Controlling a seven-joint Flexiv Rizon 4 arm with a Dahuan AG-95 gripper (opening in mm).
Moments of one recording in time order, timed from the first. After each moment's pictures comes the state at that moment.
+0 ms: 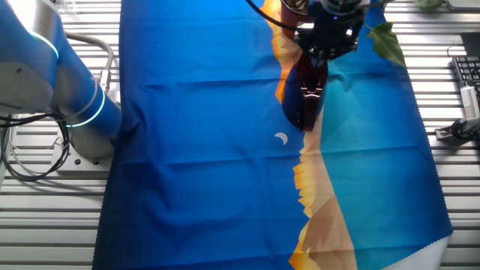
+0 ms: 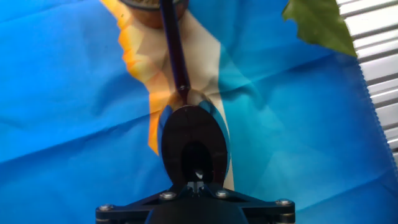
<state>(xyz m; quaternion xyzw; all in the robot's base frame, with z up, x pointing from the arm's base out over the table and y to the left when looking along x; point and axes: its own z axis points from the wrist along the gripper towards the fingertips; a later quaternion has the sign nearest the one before) 0.520 0.076 0.201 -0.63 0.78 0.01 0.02</state>
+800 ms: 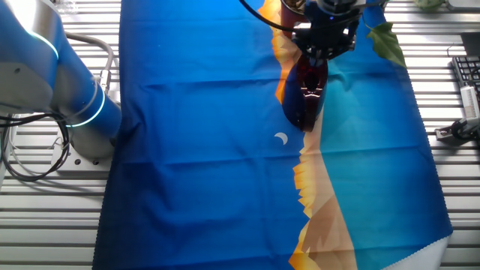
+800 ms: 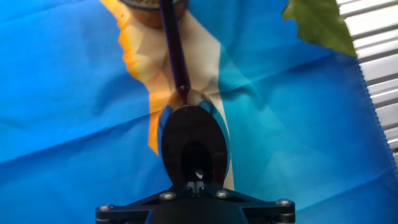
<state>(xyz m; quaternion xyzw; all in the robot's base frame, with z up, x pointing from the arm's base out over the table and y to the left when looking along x) 0.520 0.076 0.202 -0.63 0.78 0.01 0.03</state>
